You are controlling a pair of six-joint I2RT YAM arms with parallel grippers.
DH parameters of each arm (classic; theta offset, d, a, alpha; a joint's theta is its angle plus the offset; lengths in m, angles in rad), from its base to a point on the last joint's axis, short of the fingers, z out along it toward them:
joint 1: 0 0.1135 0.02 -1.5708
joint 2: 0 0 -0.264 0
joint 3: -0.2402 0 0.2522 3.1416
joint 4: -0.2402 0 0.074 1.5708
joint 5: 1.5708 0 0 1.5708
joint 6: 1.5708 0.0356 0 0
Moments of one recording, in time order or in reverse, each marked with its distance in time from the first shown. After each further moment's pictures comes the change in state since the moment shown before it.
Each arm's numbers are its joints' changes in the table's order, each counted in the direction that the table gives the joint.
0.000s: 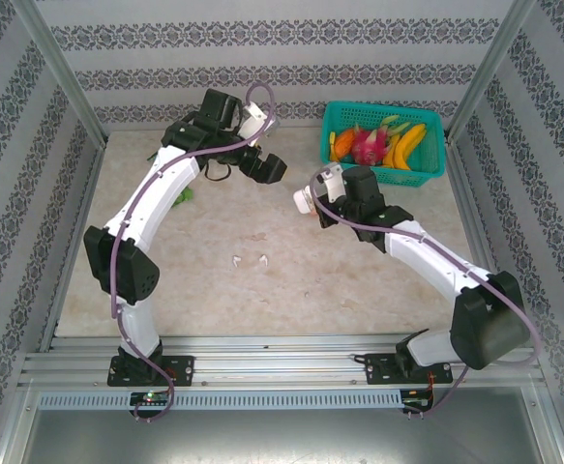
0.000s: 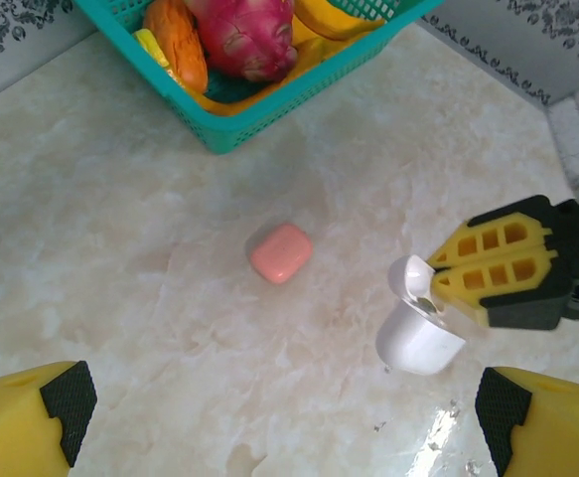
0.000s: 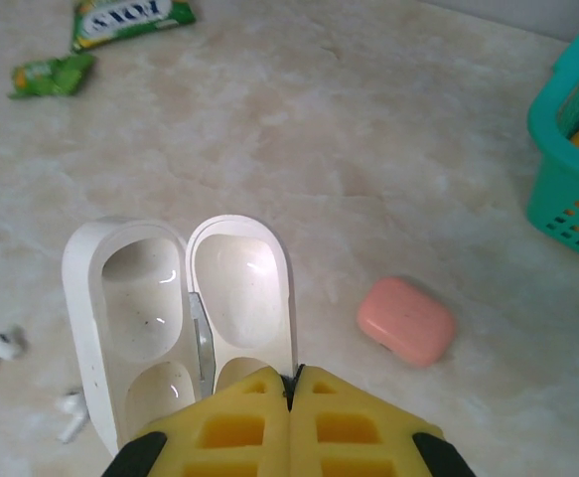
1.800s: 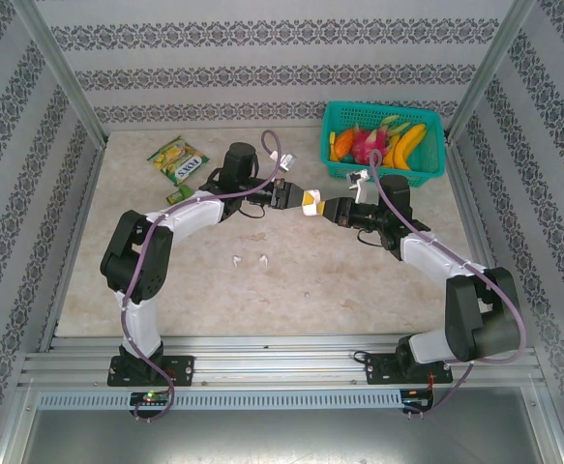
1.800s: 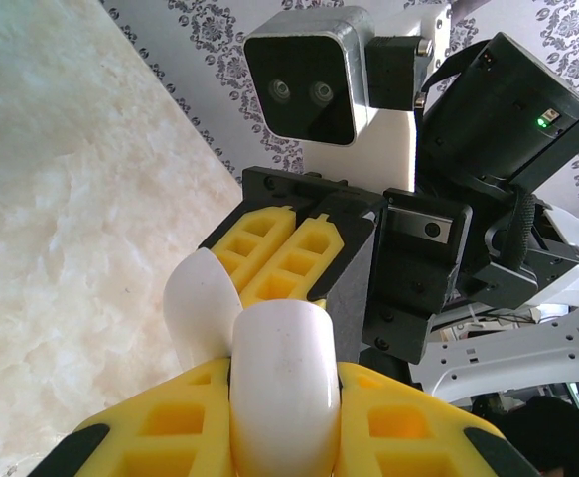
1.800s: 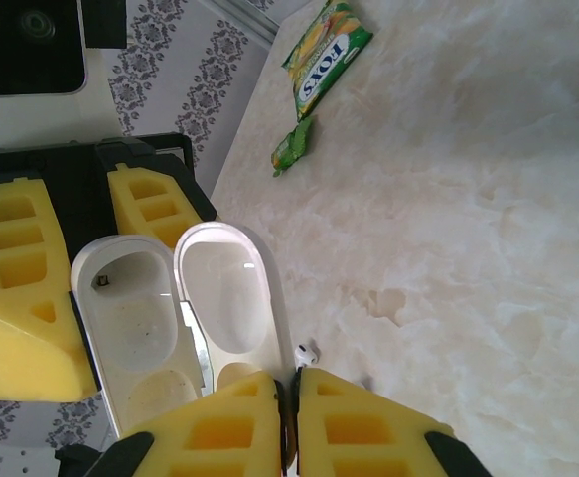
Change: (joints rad) left arm -0.074 0.026 0.677 1.143 0.654 -0.868; right arm -0.247 0.012 0.237 0.425 -0.731 0.636
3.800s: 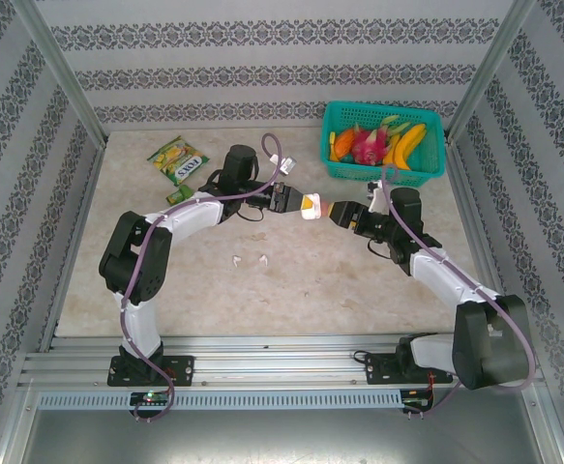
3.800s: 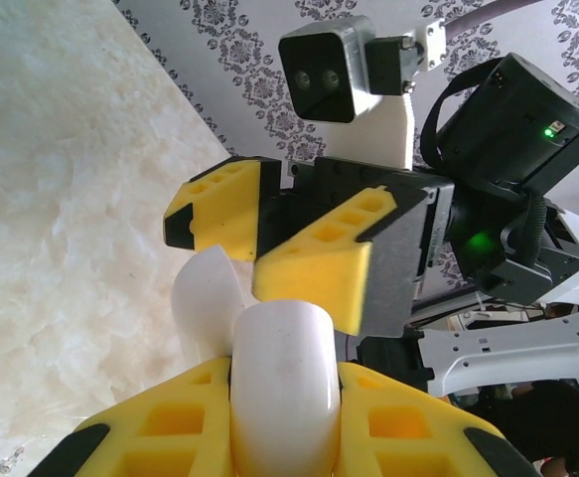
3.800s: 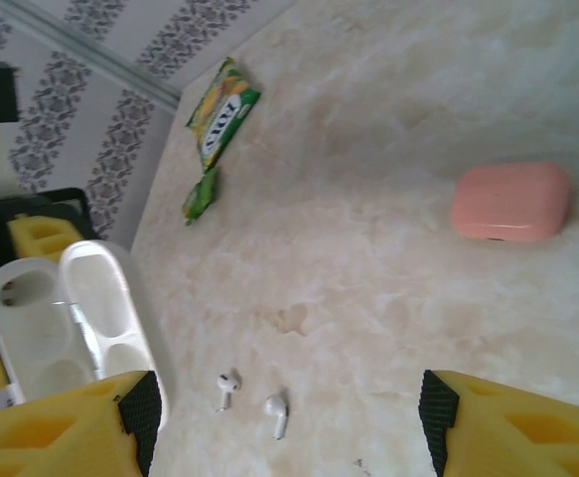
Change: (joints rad) left arm 0.001 -0.012 0.018 -0.045 0.006 0.059; right arm -0.042 -0.150 0.111 -0.059 0.198 0.006
